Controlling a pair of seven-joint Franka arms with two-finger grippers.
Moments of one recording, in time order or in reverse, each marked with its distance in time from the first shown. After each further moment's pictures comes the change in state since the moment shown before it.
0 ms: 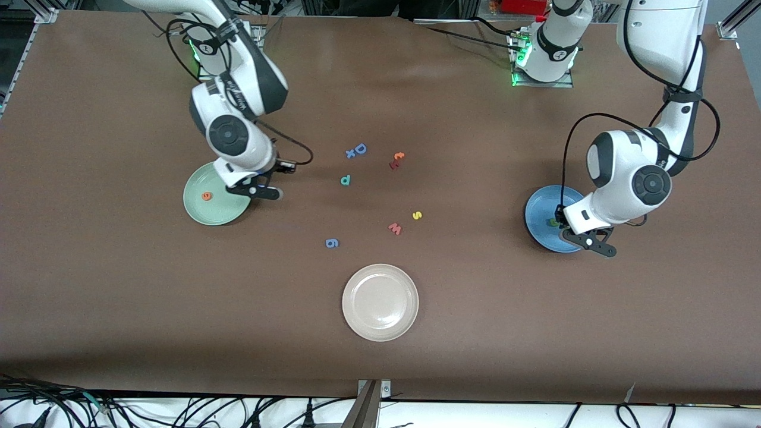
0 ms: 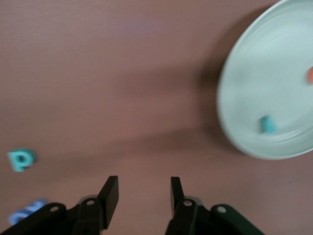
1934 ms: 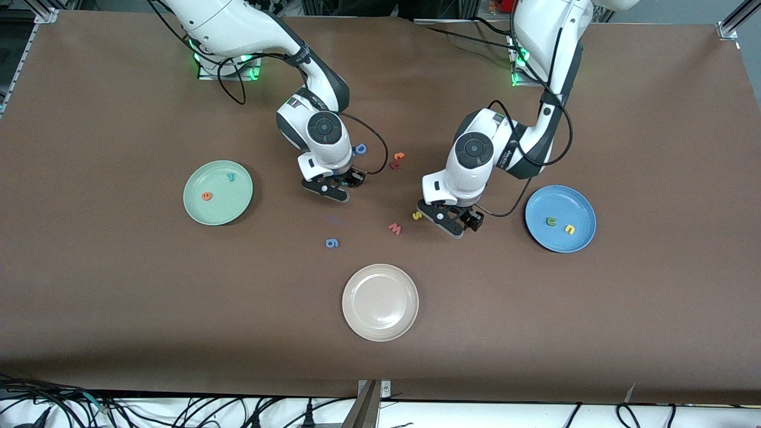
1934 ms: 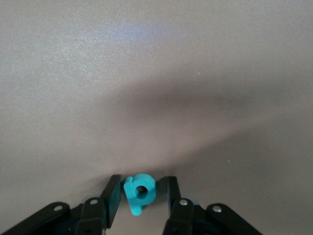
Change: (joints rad) left arm -0.339 0.132 -0.191 0.183 0.101 0.054 -0.318; right arm 0.206 0.310 0.020 0.138 -0.191 0.321 0.498
